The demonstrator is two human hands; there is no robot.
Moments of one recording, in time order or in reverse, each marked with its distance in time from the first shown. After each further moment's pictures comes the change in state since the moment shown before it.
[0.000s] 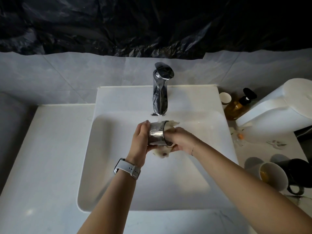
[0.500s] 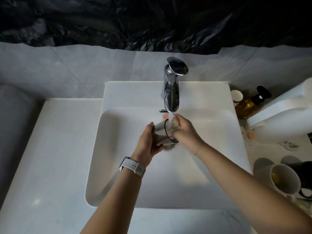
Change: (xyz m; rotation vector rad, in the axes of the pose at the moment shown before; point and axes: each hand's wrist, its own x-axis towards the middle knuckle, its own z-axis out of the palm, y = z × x) left_hand -0.002 -0.001 -0.009 -0.052 -0.049 -0.231; right_hand 0.018 0.008 0.016 0.022 0.229 -0.434
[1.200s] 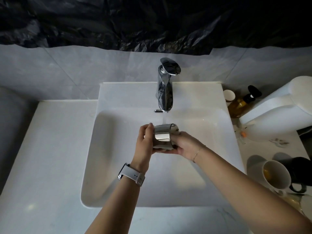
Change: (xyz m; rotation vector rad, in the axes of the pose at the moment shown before) left_hand -0.016 -0.013 0.006 0.060 0.035 0.267; right_hand -0.027 -0.006 -0.008 0.361 -0.235 0.472
